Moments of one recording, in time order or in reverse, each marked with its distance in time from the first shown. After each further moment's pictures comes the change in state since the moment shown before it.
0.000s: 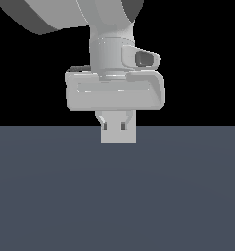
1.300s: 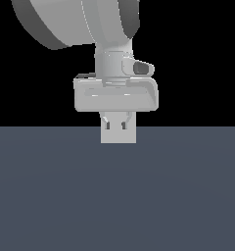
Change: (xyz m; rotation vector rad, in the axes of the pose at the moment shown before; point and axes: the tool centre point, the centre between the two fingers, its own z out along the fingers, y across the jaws) arm 0.040 -0.001 0.009 -0.004 -0.001 0.016
